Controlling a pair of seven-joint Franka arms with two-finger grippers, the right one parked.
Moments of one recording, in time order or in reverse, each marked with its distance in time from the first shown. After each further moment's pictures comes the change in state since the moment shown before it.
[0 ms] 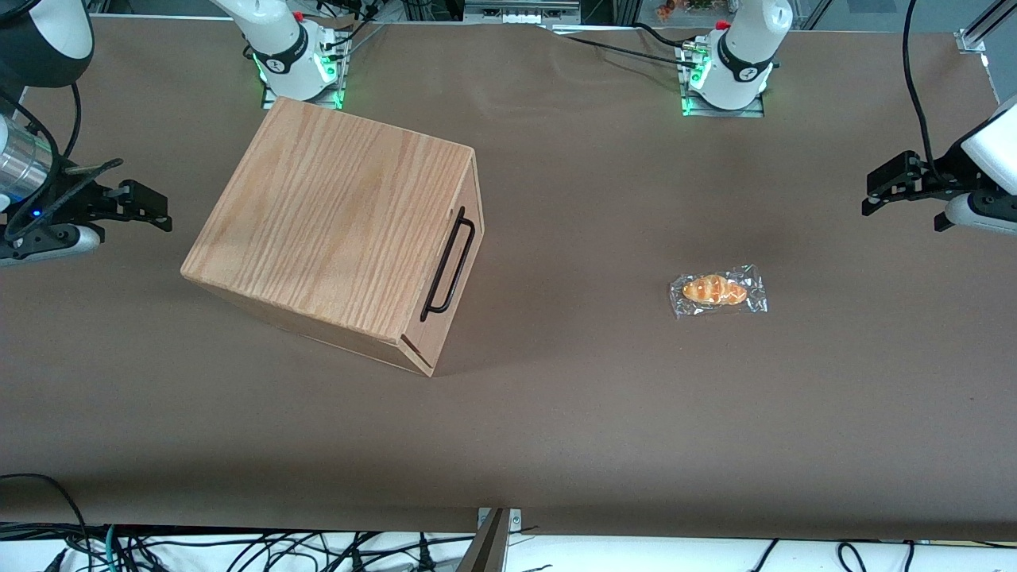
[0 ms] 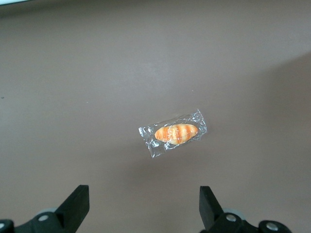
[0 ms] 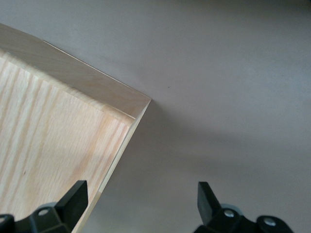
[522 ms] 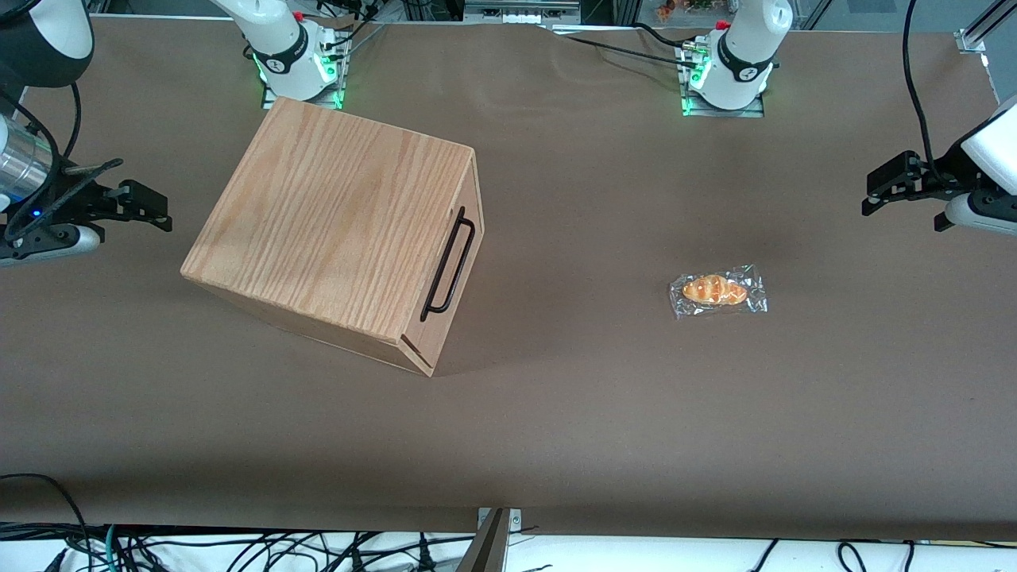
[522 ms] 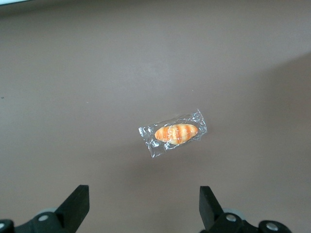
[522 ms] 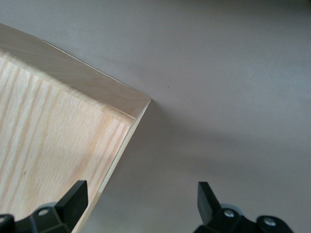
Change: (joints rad) arm 0.000 0.000 0.000 0.000 0.000 0.000 0.000
